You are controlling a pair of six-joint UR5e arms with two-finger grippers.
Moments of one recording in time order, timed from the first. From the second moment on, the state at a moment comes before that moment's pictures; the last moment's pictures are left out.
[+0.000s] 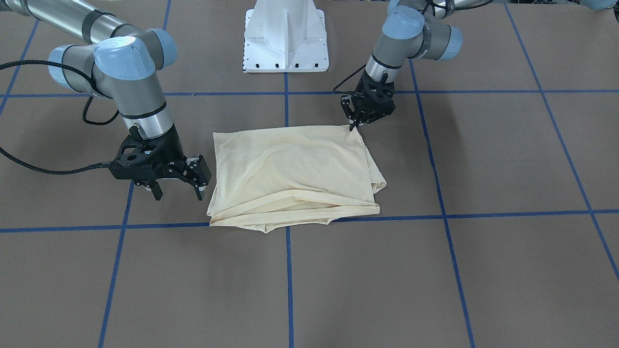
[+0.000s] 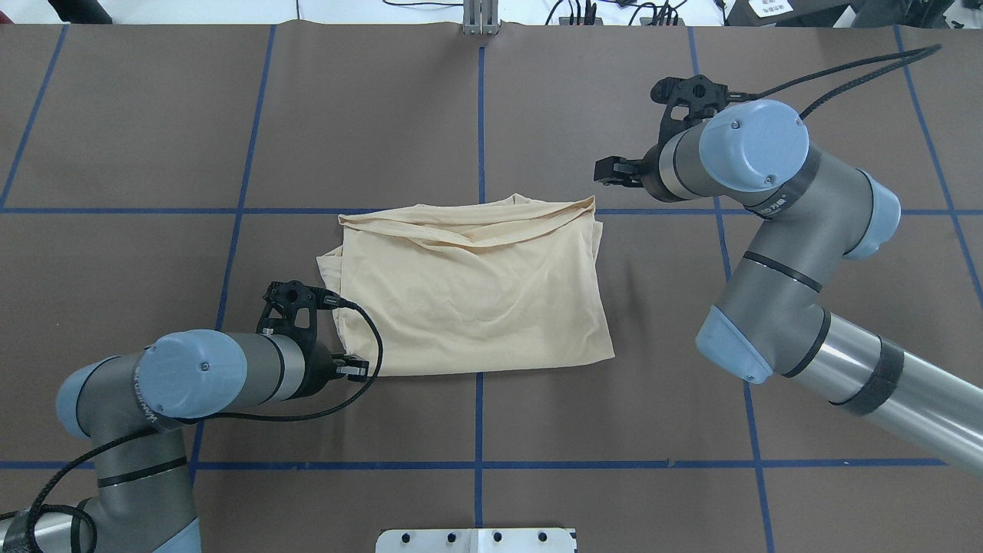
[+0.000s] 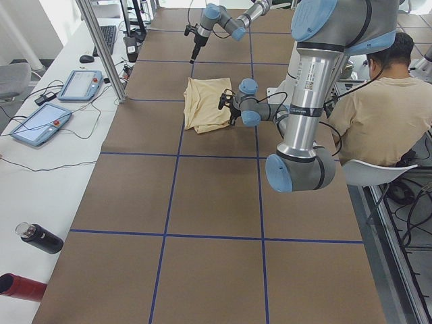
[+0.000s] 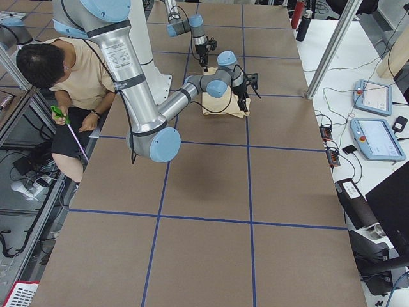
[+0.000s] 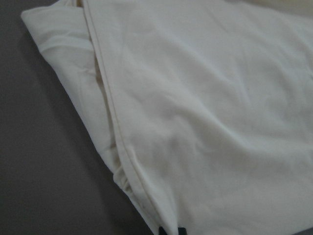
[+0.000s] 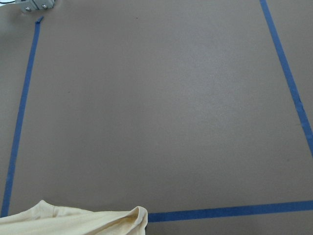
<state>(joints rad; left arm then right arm) -0.36 -1.82 -1.84 -2.10 -1.63 -1.17 0.71 -1.12 1.73 -1.27 1.69 1.21</state>
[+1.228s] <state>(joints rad) -0.82 -2.42 -0.95 -2.28 -1.63 -0.69 0.70 -1.11 1.73 -1.27 1.68 1.22</state>
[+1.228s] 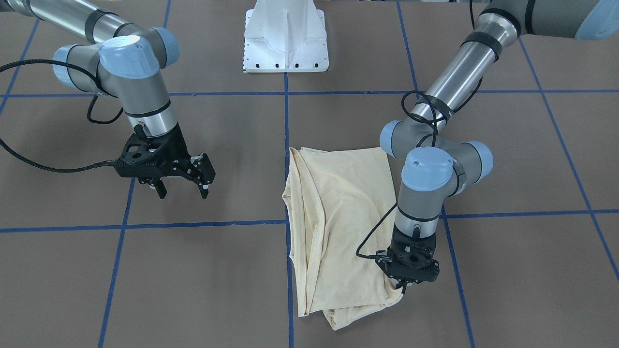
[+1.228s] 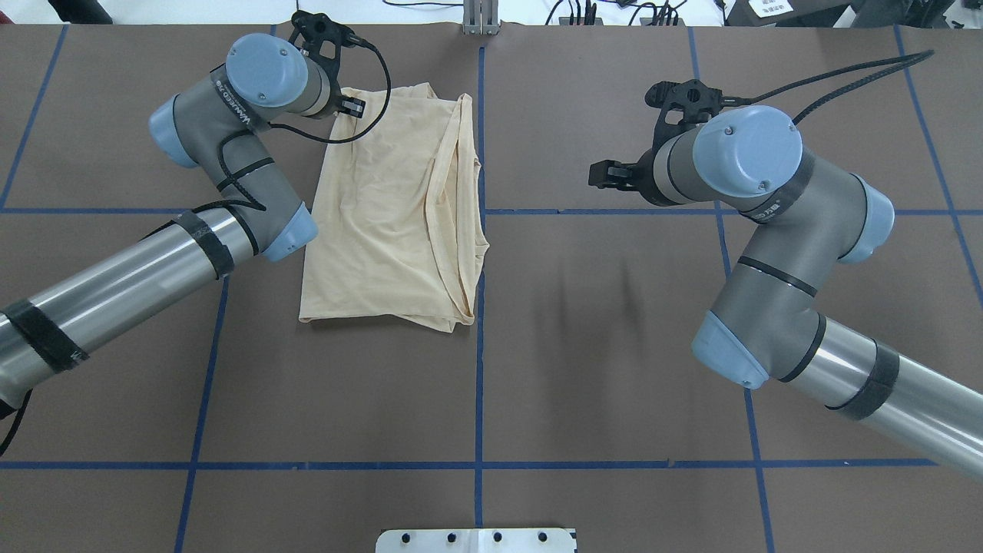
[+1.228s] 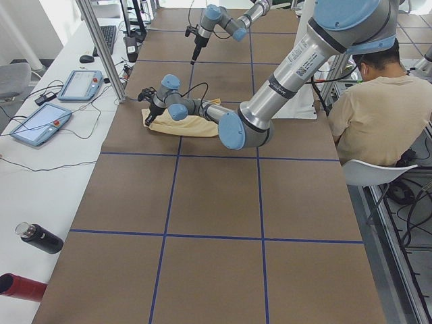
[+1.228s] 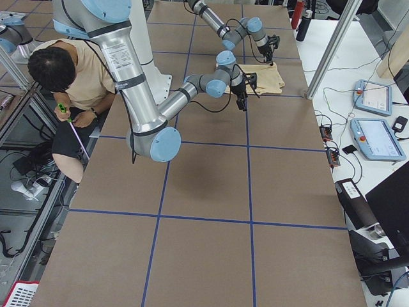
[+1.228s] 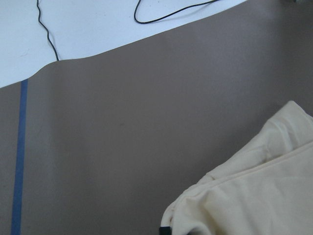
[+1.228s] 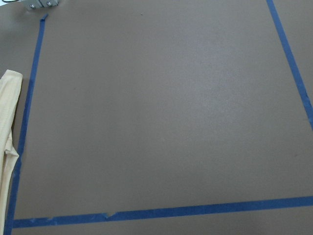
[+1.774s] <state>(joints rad) -0.87 -2.34 -1.05 -2.32 -1.71 -0.59 0.66 -1.02 1.67 -1.28 1.66 1.32</state>
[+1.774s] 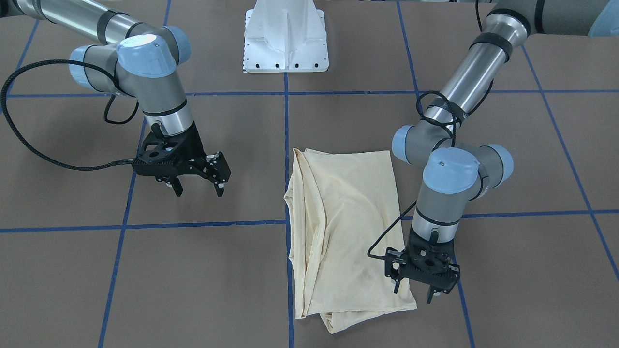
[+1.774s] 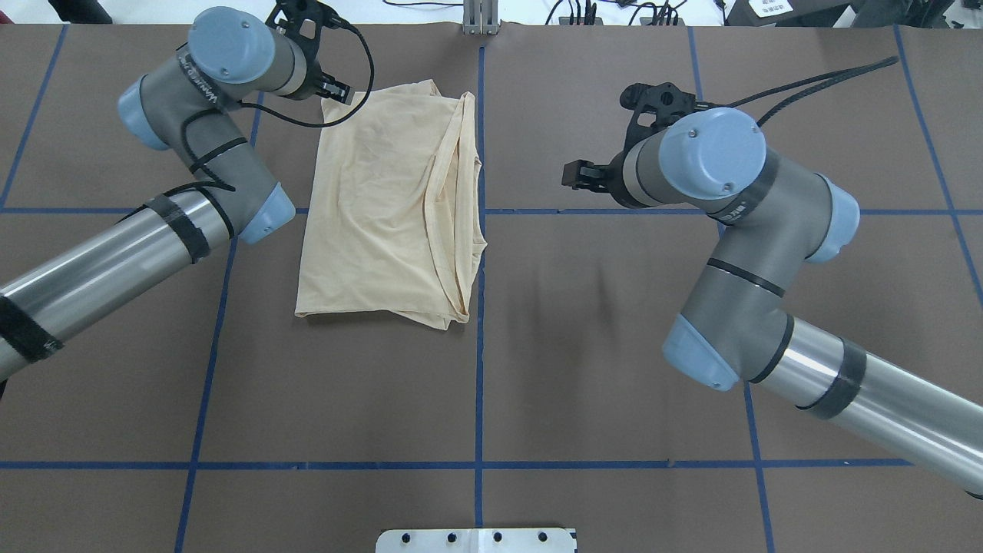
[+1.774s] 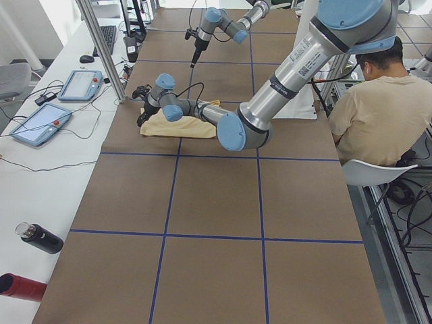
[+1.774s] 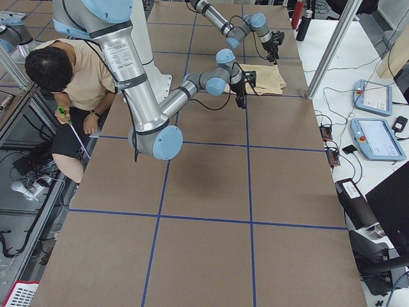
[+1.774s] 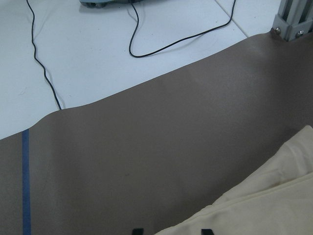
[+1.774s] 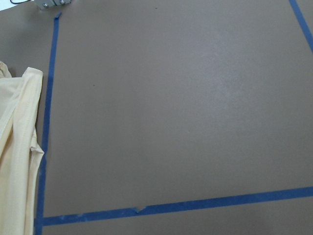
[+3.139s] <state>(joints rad) -0.86 -2.19 -1.26 -2.32 -1.75 -0.61 0.43 -0.72 1.32 -1.29 1.41 1.65</state>
